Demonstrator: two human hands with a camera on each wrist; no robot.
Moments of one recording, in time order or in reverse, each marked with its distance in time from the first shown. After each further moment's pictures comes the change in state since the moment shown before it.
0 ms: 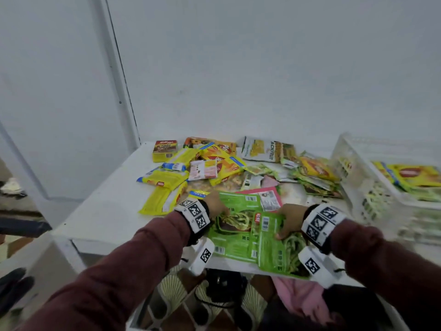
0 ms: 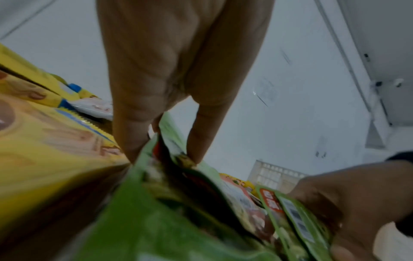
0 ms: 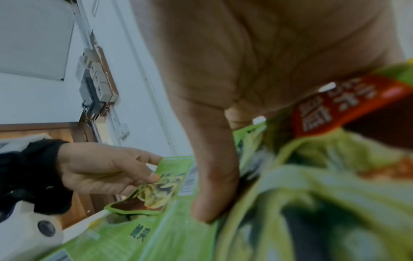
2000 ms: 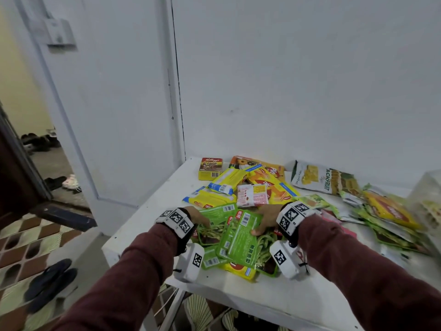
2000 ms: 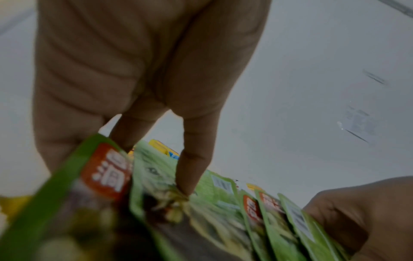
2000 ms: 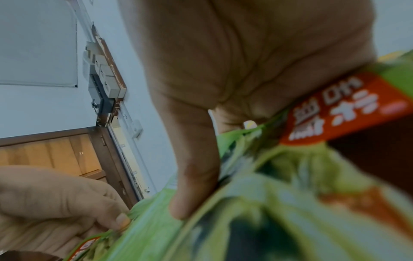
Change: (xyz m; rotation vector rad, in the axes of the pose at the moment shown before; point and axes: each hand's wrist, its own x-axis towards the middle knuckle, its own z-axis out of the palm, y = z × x) left_hand 0.007 -0.090 -0.131 0.285 0.165 -0.361; right_hand 0.100 -0.150 -0.045 -0.103 0.001 -0.127
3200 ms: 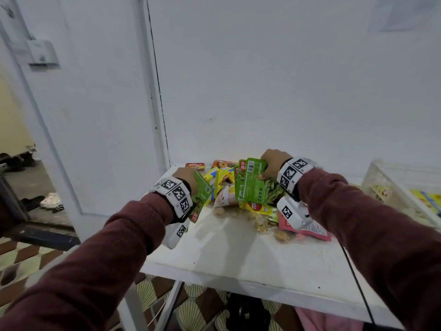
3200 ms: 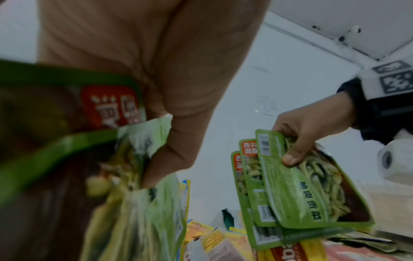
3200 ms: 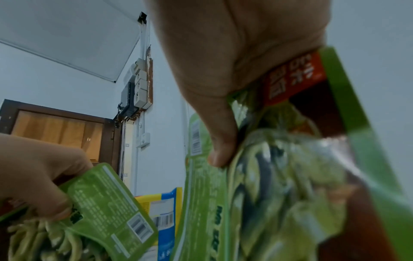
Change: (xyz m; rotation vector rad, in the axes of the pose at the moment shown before) left_hand -0.099 0.047 -0.041 0.289 0.433 0.205; right_hand -0.086 0.026 -0.075 -0.081 0.605 -0.005
